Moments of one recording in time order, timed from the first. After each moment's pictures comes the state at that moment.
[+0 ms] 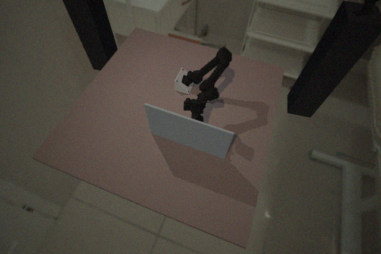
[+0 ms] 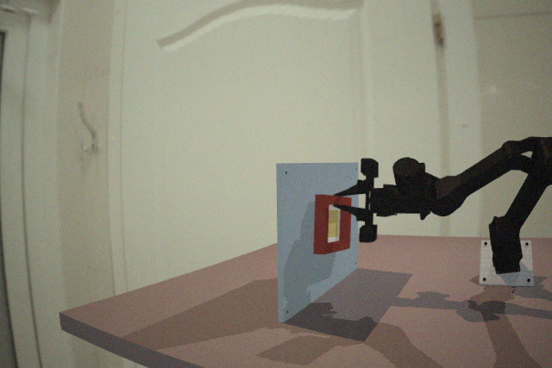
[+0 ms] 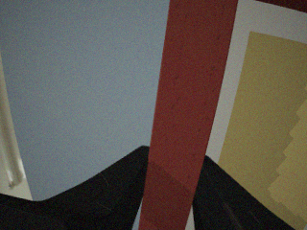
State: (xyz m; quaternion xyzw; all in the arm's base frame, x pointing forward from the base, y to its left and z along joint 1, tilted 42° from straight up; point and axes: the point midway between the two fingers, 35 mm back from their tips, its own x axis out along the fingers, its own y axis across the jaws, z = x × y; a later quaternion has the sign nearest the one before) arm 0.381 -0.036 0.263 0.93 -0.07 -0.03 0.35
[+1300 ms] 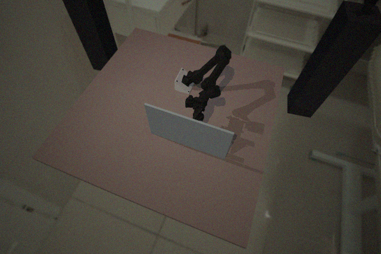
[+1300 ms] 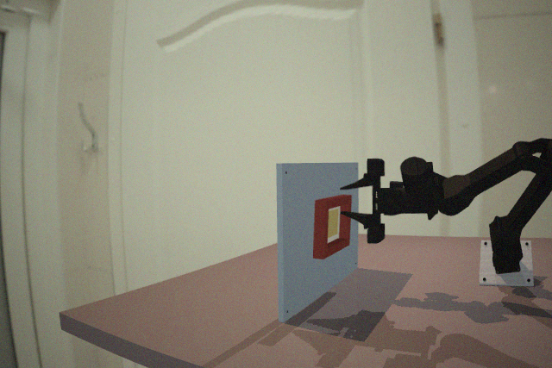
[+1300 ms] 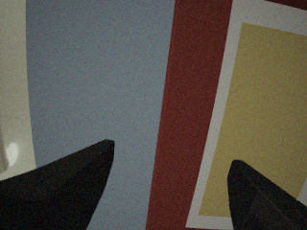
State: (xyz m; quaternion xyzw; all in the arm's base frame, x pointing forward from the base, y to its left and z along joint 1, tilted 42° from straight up) arm 0.364 -0.030 0.267 0.92 -0.07 -0.03 0.39
